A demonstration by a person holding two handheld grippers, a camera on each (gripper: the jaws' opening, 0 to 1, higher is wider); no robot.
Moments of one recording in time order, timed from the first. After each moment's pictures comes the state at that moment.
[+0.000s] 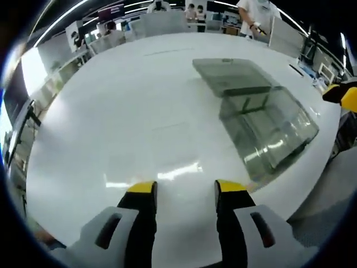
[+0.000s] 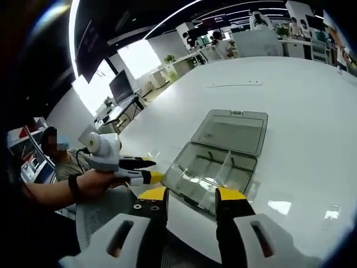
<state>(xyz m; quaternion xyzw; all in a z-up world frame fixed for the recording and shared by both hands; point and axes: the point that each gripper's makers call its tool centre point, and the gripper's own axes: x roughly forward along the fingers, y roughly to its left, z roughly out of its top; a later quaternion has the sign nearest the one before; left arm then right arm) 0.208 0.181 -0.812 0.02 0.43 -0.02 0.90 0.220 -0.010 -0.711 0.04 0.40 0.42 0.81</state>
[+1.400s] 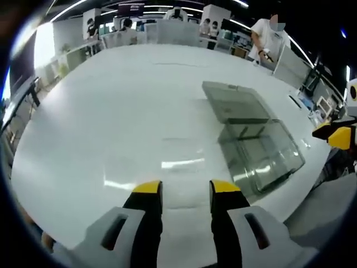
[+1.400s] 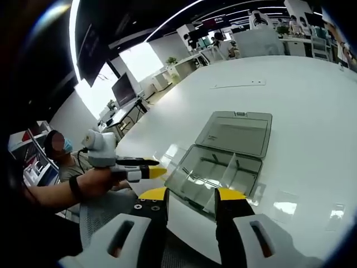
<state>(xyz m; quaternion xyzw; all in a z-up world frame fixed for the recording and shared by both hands) 0.216 0.182 -0.787 -0.08 0.39 -0.02 0.92 0.220 -0.001 -0.708 0.06 0.40 0.44 0.80</state>
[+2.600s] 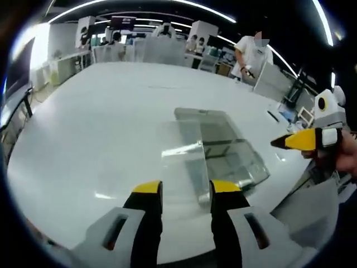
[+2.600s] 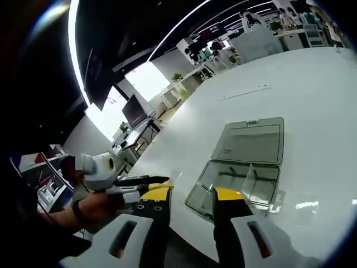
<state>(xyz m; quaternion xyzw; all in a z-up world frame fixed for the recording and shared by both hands) 0.209 0.143 -0.732 -0.10 0.32 -0.08 0.94 0.224 0.020 -0.683 0.16 0.37 0.46 0.79</state>
